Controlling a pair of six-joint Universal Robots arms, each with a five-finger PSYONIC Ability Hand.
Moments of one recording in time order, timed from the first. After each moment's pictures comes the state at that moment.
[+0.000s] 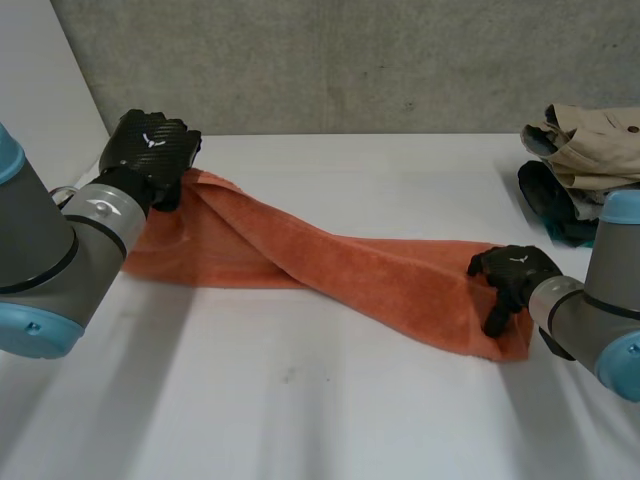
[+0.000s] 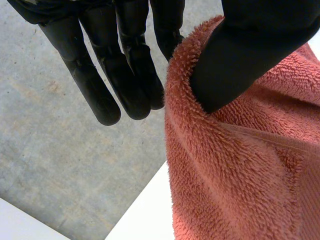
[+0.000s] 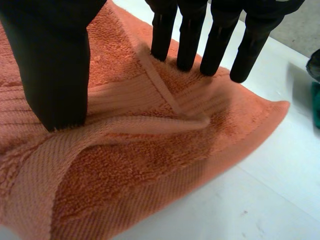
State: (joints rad) left arm 4.38 -1.86 -1.50 3.37 -1.48 3.69; right arm 1.79 -1.01 1.53 0.01 1.44 2.81; left_hand 1.14 1.20 1.19 1.20 1.01; right_hand 0.45 0.43 0.44 0.45 0.28
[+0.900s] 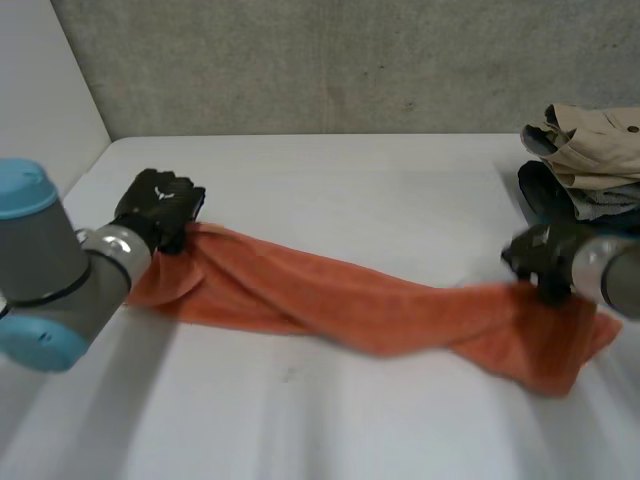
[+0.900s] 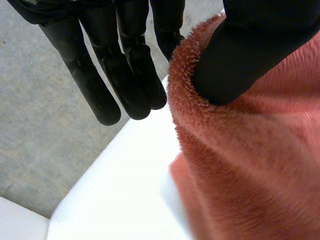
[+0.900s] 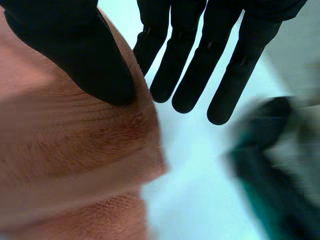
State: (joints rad) left arm 4.45 -2.02 -1.51 3.37 -1.40 3.72; right arm 1.74 -1.13 1.34 0.38 1.42 2.32; left_hand 1.14 1.20 1.20 1.20 1.01; right_hand 1.09 1.18 1.19 1.20 1.00
